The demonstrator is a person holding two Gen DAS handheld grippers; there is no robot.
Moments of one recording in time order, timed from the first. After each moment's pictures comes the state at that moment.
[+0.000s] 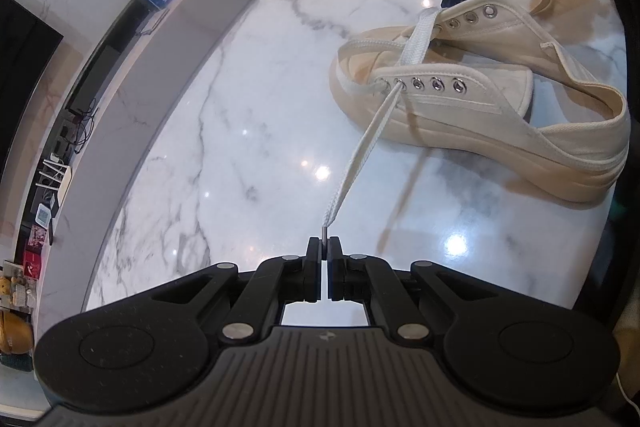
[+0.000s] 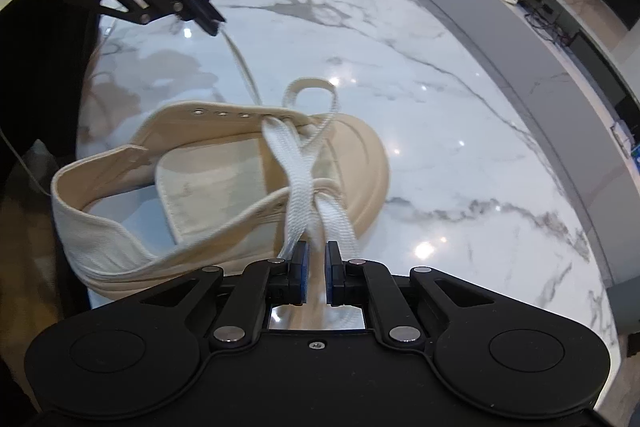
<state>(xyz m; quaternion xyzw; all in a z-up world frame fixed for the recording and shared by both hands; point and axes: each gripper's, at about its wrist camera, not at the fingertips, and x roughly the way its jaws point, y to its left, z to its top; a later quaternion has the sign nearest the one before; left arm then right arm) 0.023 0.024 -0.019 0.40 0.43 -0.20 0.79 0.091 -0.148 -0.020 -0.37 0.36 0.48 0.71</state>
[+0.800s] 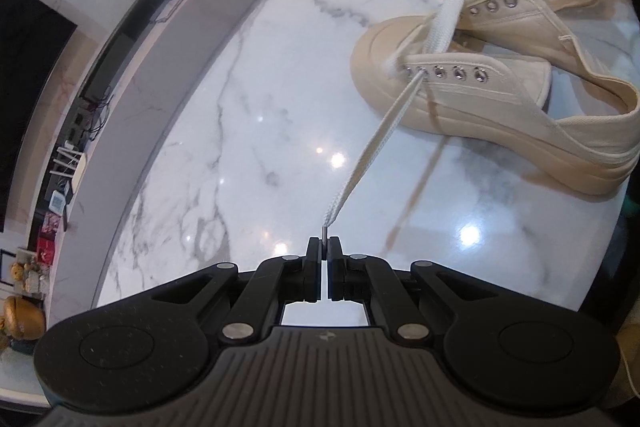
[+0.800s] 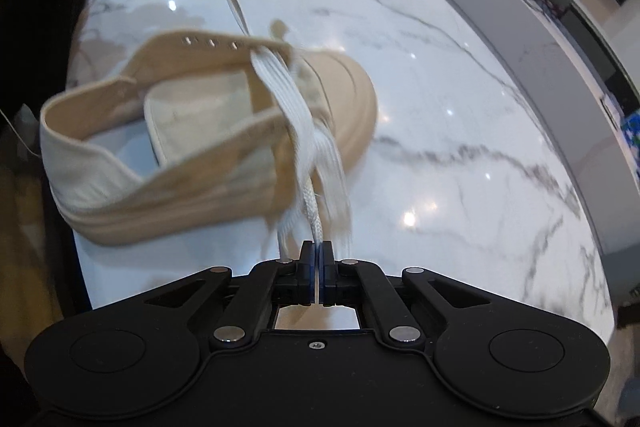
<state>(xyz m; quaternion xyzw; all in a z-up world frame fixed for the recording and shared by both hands) 0.023 0.033 -0.012 0.41 0.43 -0.16 0.79 0.090 -0.180 -0.033 -0.40 0.39 0.43 0.71</state>
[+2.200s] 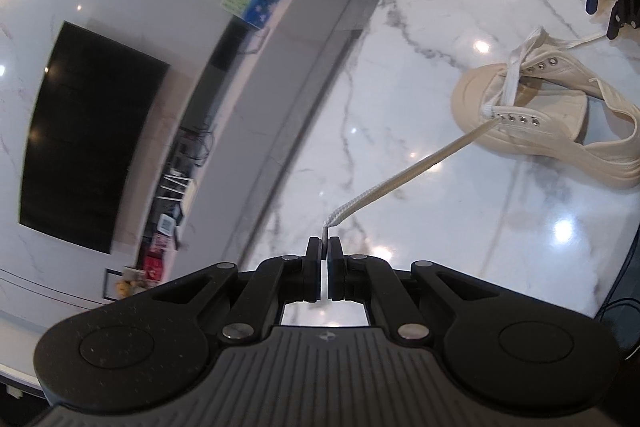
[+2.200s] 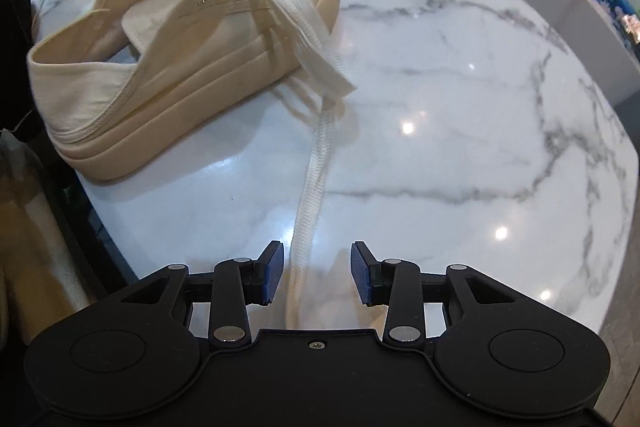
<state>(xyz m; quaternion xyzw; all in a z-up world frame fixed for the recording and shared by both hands) -0.013 0.031 0.090 0.51 0.34 -0.06 0.79 0.071 -0.217 -0.061 -0.32 0.52 0.34 0.72</state>
